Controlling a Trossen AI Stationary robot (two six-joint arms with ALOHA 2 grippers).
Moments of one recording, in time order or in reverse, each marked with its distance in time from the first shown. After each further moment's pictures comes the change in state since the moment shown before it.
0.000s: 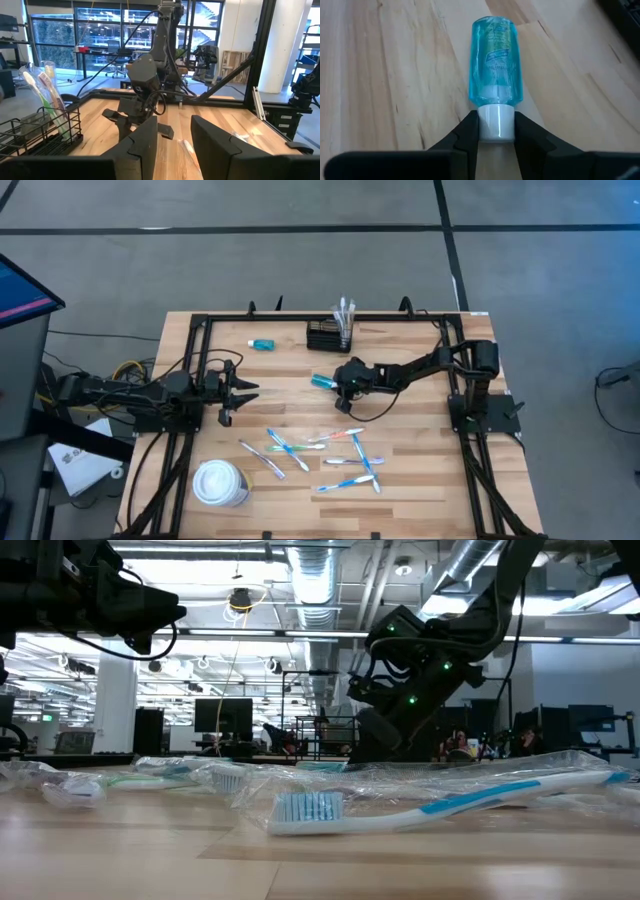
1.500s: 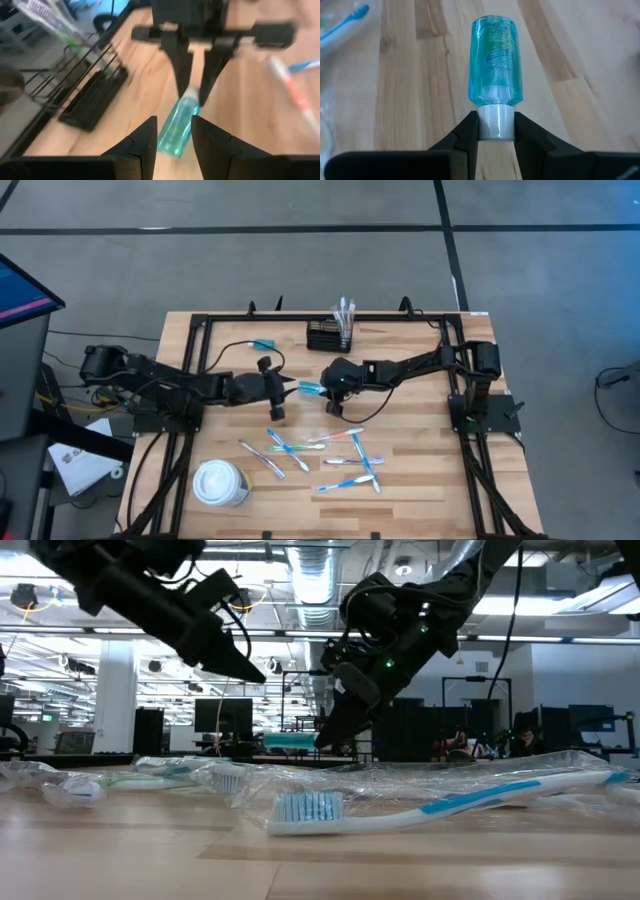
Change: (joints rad) left arm -0.027 0.914 0.507 -0.187 -0.348 0.133; right arm 0.040 -0.020 0.219 -0.194 -0.106 -0.019
